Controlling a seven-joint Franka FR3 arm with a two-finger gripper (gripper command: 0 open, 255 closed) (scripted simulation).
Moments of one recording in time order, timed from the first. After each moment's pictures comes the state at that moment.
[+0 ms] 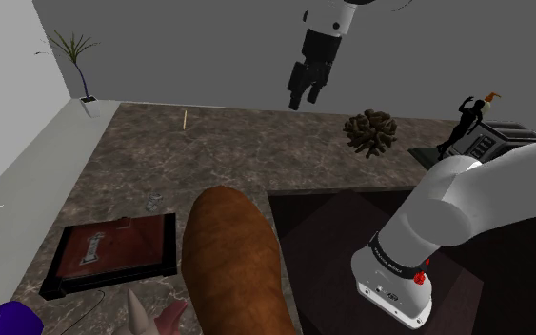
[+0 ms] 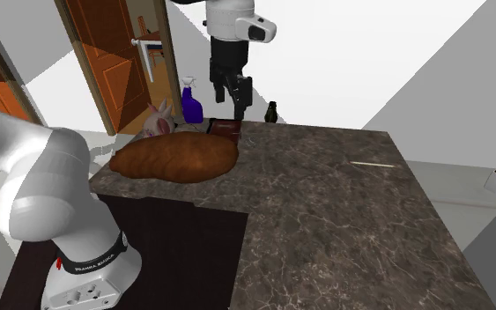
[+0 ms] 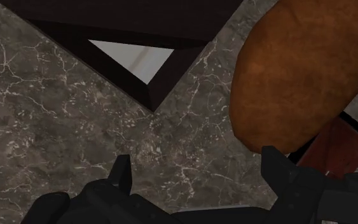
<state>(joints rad) 0.02 -0.60 0.05 -2.38 0.12 1.76 -0.11</state>
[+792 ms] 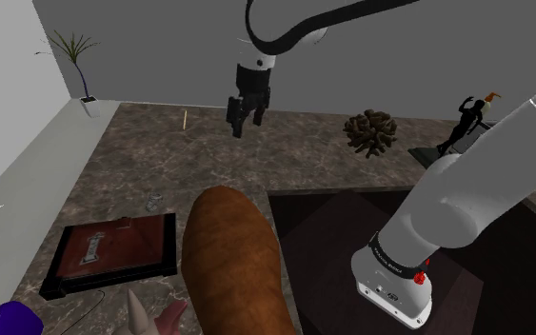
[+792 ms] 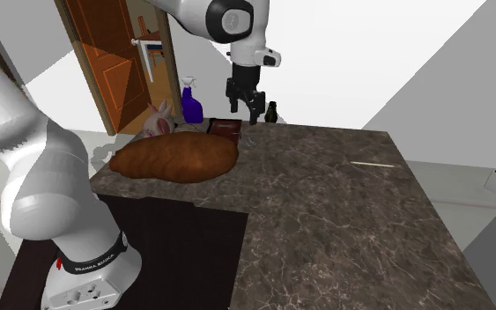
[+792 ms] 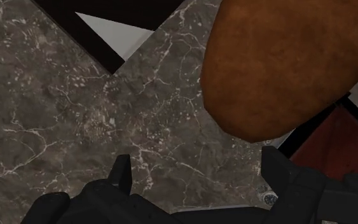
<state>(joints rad) 0.10 -0.22 0.21 -2.26 0.10 1.99 -0.01</state>
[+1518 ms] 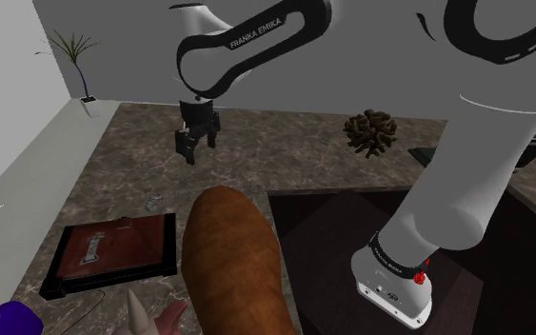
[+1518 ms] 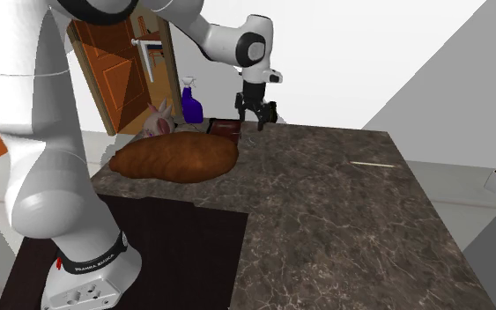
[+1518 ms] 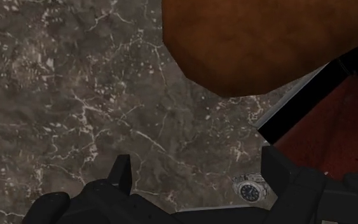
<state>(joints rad) 0.18 0.21 0.29 -1.98 -0.04 2.10 0.12</state>
